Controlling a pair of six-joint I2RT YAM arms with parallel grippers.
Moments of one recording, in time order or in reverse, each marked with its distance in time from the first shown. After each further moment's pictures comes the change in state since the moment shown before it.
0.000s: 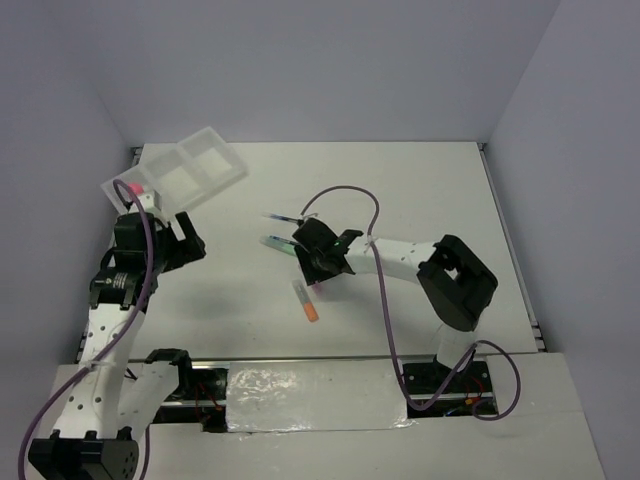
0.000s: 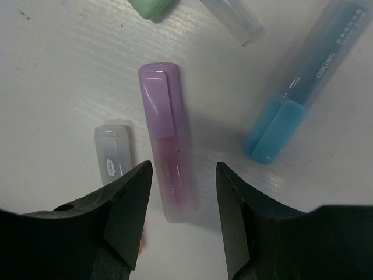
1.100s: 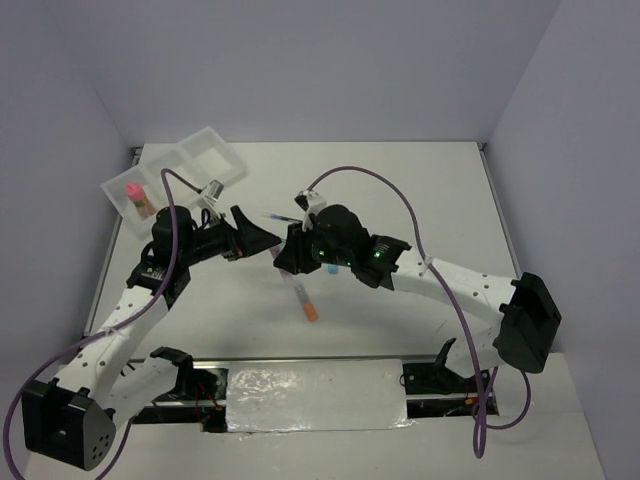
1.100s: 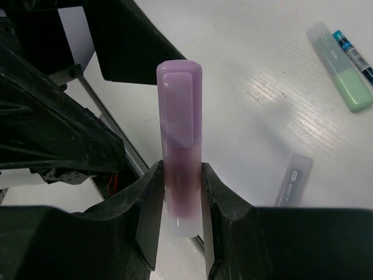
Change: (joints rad) left arm -0.253 0.116 -0.192 0.623 0.687 -0.392; right arm 0.065 -0.397 -0.083 0.294 -0.292 0.117
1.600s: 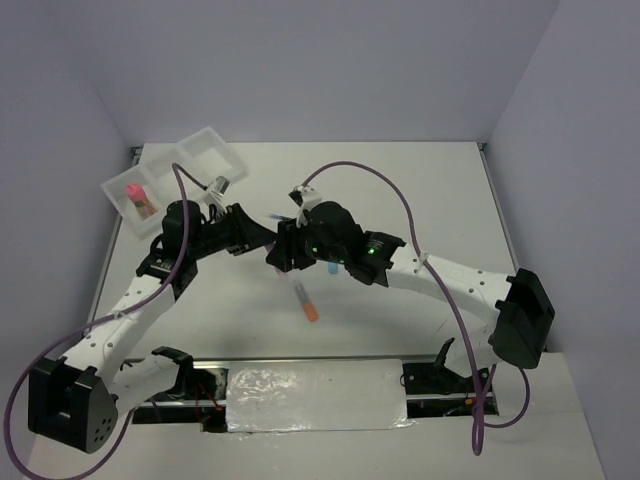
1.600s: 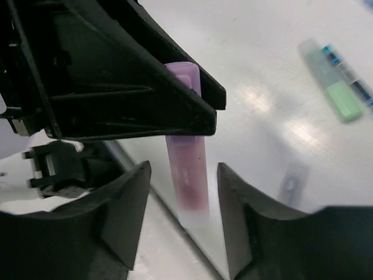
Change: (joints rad) left arm -0.023 0.102 -0.003 0.113 -0.004 -0.060; right arm 0.024 0.039 0.065 -0.032 0.037 0.008
